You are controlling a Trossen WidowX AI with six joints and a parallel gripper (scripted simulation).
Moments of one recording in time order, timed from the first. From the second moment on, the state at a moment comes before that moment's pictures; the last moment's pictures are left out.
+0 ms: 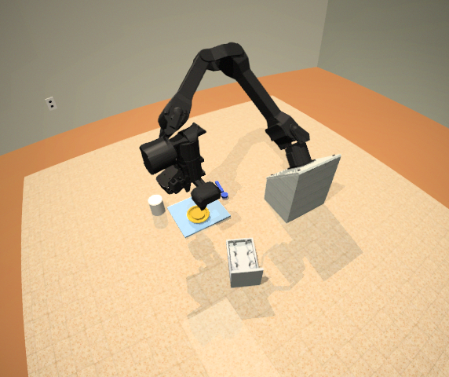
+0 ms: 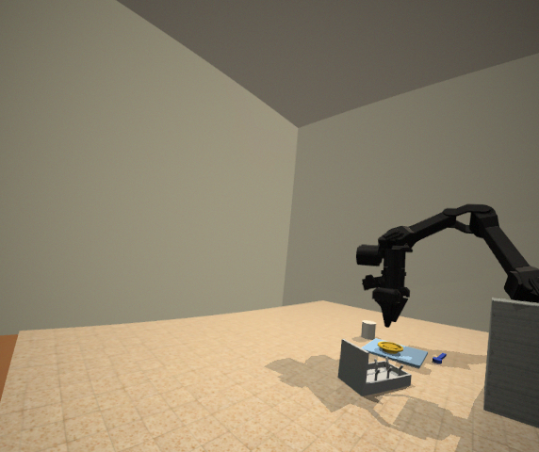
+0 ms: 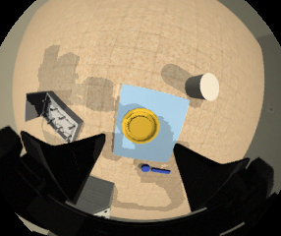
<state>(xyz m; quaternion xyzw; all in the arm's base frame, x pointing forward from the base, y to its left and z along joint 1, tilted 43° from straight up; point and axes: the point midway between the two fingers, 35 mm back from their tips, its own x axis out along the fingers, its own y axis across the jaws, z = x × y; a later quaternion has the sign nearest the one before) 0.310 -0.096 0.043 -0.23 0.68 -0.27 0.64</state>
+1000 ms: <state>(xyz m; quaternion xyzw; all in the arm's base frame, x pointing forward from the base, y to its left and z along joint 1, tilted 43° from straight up) 0.306 -0.128 0.008 -0.24 0.68 -0.27 0.64</state>
